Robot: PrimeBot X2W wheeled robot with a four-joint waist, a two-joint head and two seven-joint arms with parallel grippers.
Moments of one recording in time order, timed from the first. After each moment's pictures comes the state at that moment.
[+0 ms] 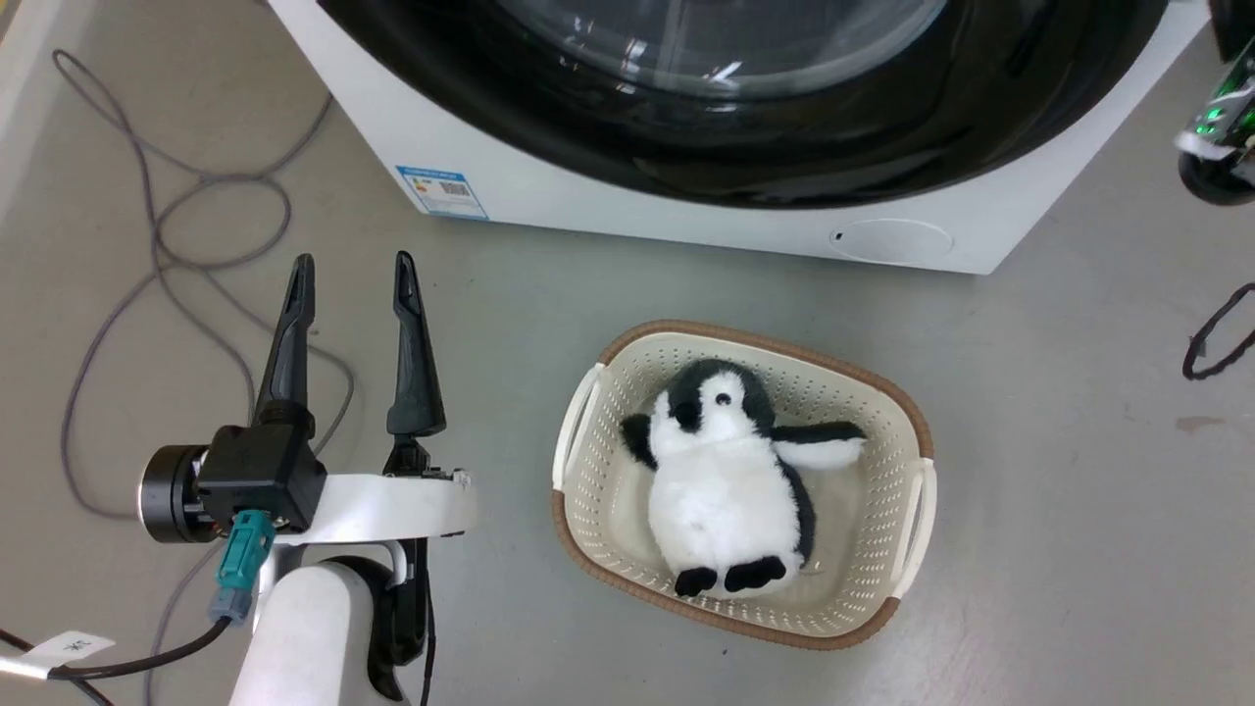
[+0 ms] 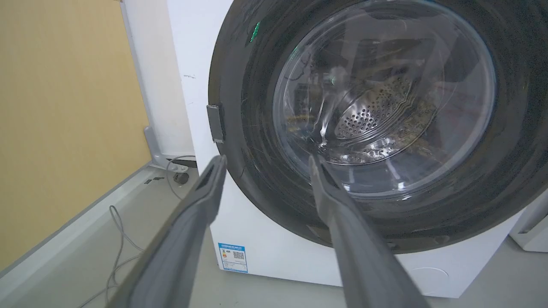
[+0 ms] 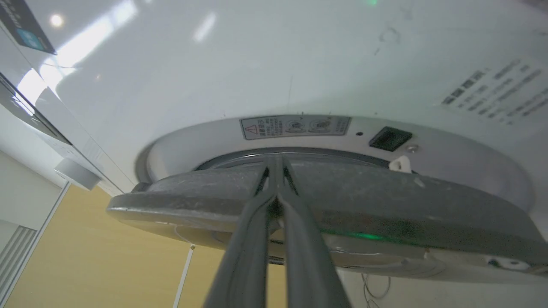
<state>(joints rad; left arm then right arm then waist) -0.26 0.05 -0.09 -0.04 -0.11 0.12 -0.26 -1.06 -0.33 0.11 0.72 1.63 0.13 0.24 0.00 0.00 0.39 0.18</state>
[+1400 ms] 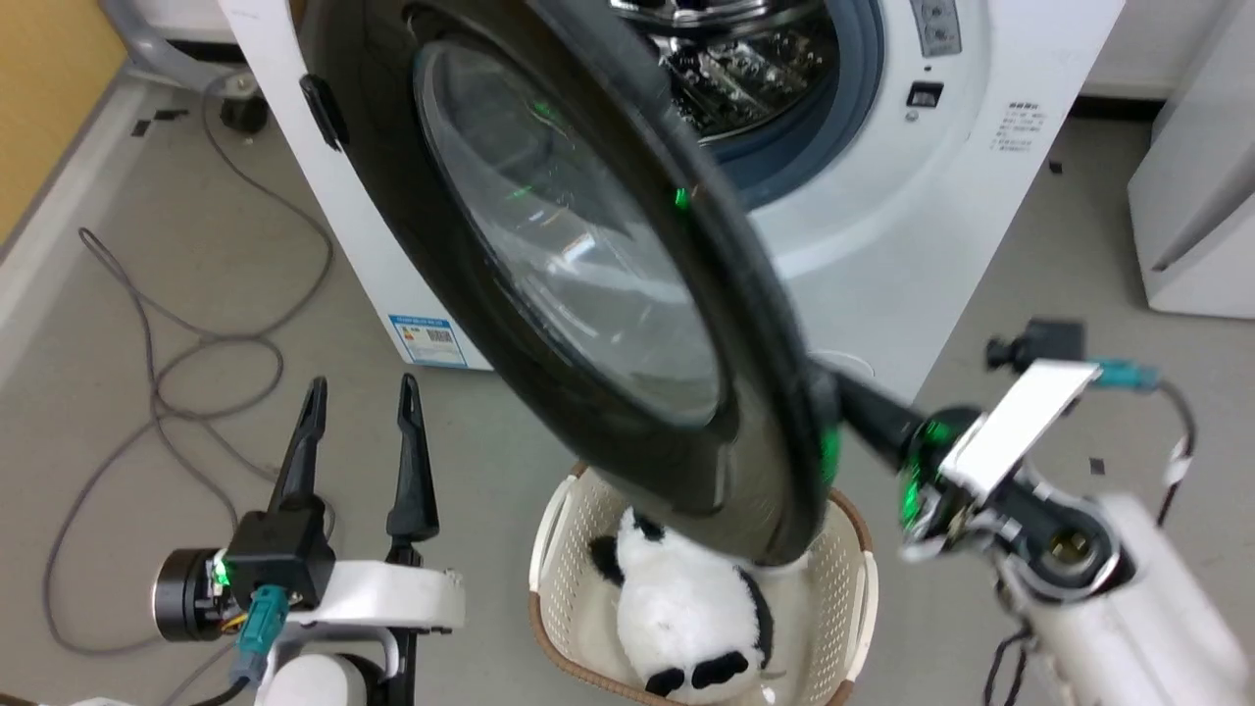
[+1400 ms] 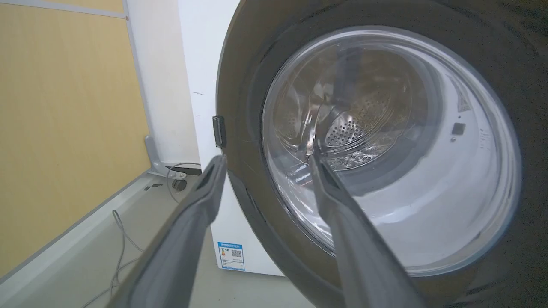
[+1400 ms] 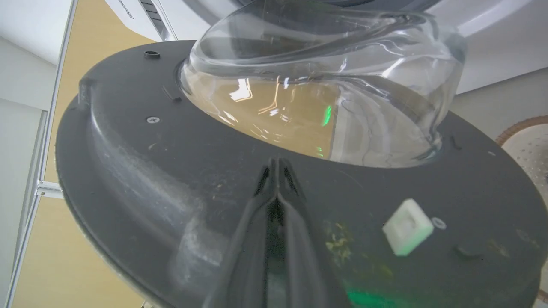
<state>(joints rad) -0.12 0.05 -0.05 0.03 -0.08 0.08 -0.26 -0.49 -0.19 0.30 0.35 1.63 0.13 0.47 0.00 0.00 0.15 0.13</state>
